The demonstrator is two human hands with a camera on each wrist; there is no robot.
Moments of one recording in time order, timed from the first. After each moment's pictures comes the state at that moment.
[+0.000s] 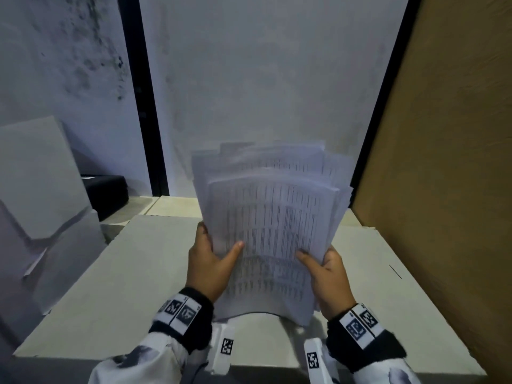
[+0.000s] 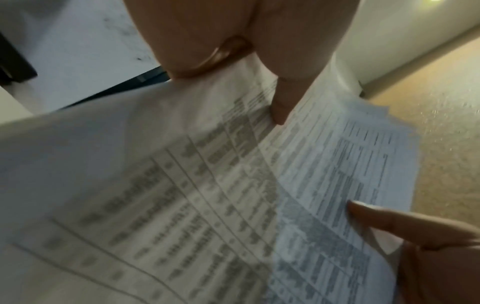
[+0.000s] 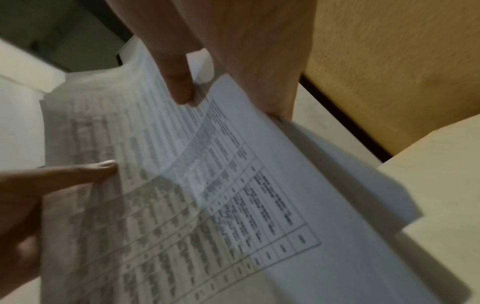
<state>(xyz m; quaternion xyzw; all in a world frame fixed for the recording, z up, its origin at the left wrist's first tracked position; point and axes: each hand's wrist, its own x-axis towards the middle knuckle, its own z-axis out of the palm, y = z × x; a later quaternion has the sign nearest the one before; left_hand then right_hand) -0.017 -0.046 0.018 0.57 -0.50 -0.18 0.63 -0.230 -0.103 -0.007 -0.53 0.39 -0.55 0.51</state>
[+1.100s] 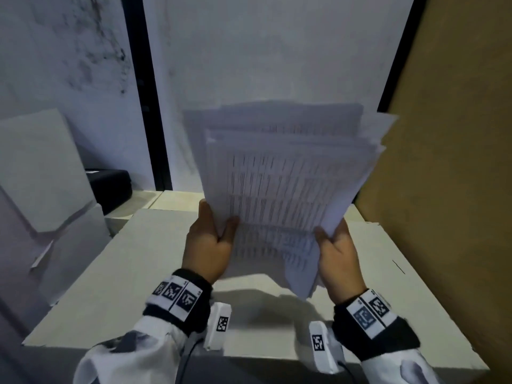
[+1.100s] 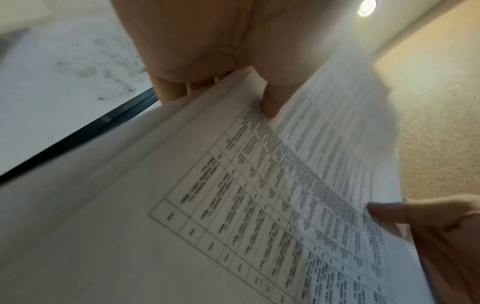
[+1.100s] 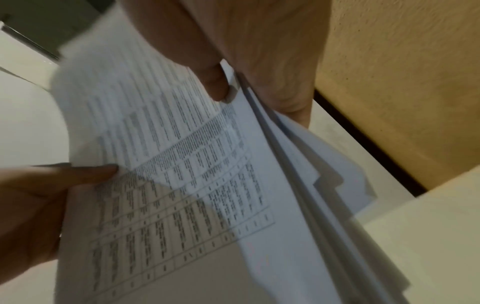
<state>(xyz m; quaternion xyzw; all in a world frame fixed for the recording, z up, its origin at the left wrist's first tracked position) -0.006 -0.052 0.039 0.59 -0.55 -0.10 0.58 -0.230 -0.108 0.012 -0.58 0.42 -0.57 0.40</state>
